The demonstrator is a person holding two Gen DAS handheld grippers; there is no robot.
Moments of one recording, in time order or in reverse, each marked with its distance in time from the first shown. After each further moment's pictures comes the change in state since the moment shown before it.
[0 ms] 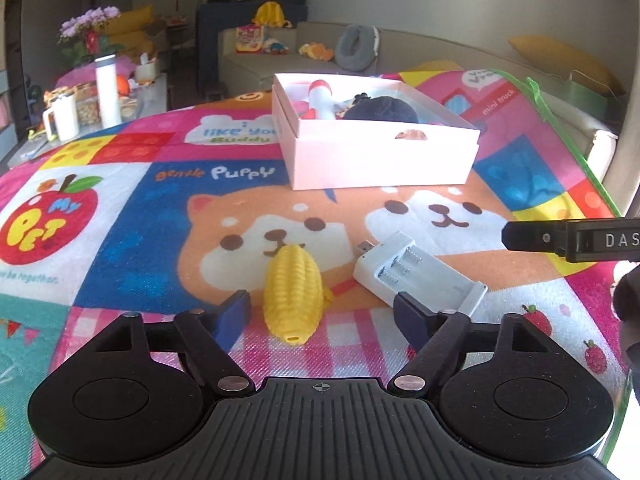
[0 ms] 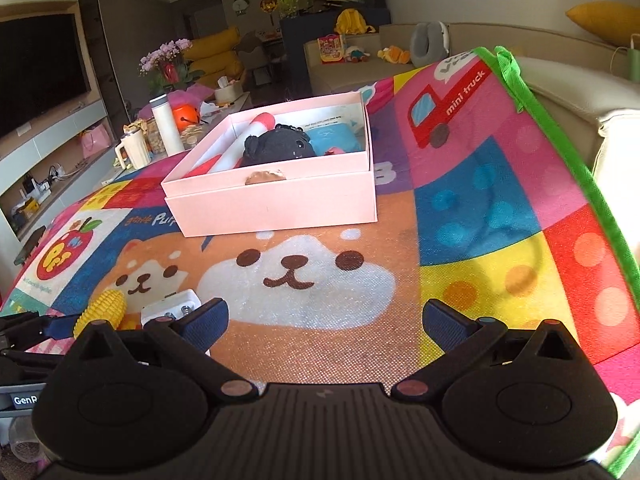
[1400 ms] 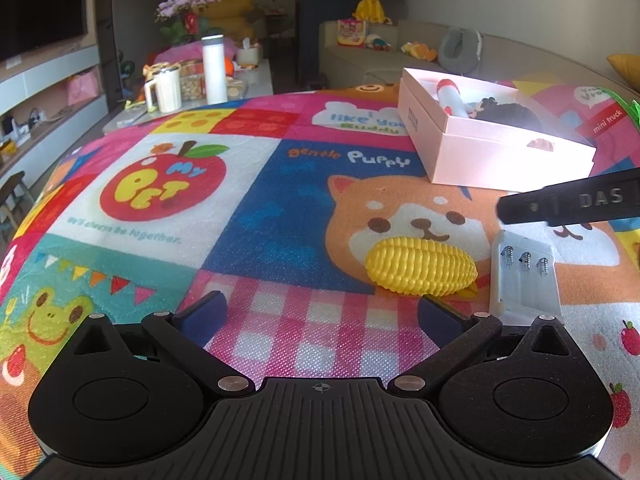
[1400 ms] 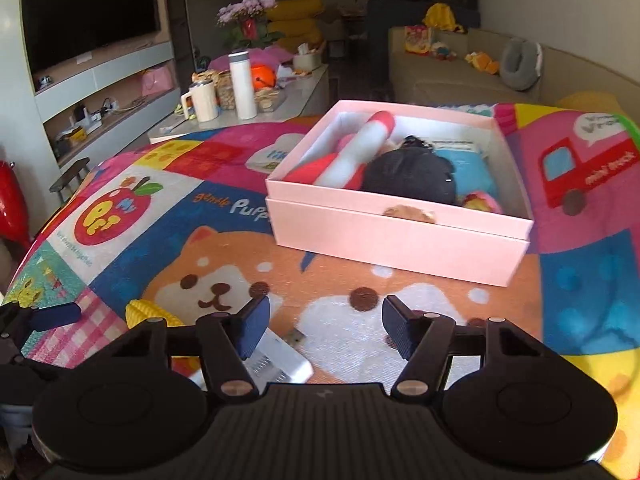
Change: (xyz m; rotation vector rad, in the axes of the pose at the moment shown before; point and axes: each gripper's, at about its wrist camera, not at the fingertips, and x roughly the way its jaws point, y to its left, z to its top) left arm -0.008 0.045 -0.009 -0.128 0.019 0.258; right arm 0.060 0.092 0.044 -0.227 0.099 0.149
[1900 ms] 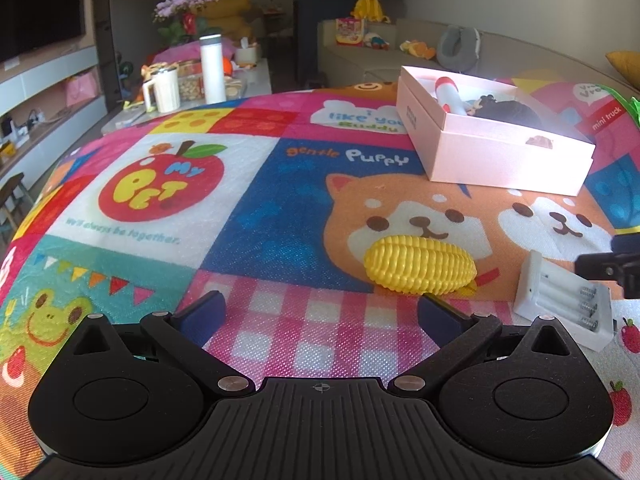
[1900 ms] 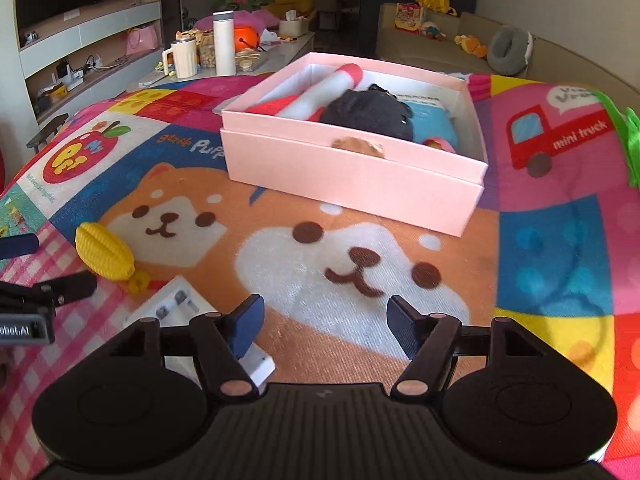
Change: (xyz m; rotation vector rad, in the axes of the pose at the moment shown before) left arm 0.000 -0.001 -0.001 0.005 0.002 0.000; right arm -0.032 -0.042 -0.045 -0.012 0.055 -0.116
